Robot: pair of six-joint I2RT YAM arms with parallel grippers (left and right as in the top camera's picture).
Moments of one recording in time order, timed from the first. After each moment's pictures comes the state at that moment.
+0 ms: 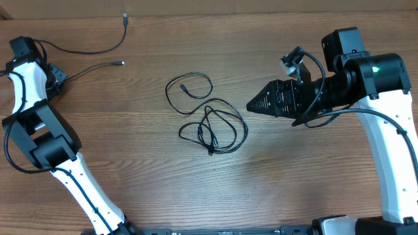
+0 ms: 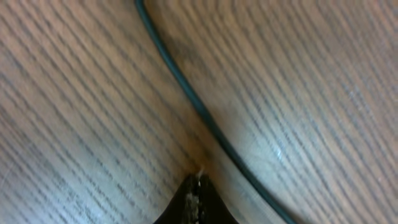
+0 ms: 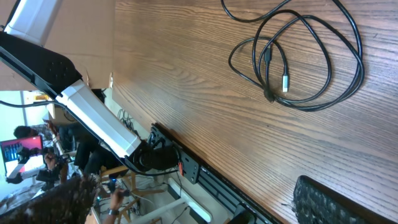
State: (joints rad) left arm 0.51 2.50 2.11 -0.82 -0.11 -0.47; right arm 0.15 1.54 1.70 -1.50 -0.82 0.05
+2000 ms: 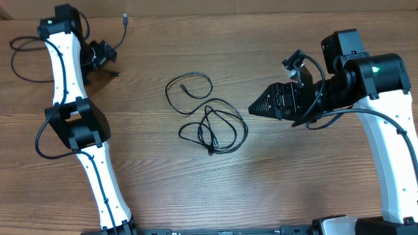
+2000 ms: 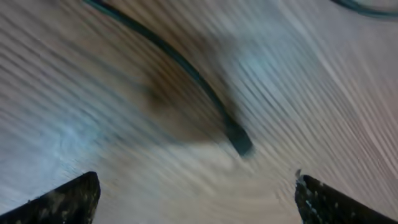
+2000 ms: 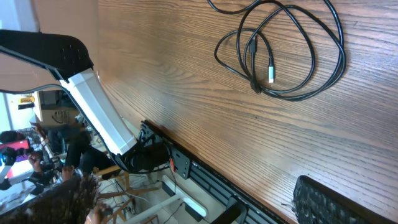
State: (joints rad) left arm 0.26 2.68 2.67 -1.44 0.07 -0.63; right arm 0.15 1.54 1.70 -1.53 -0.77 0.05
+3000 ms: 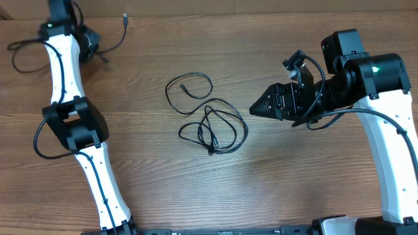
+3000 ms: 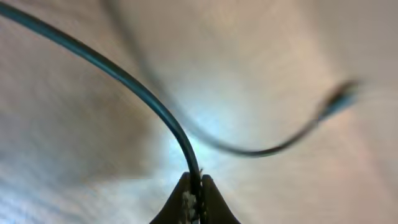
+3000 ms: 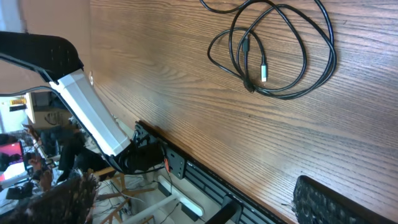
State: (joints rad) left arm 0.27 2.67 2.63 -1.08 0.05 -0.72; right arm 0.15 1.54 1.70 -1.54 -0.74 0.05
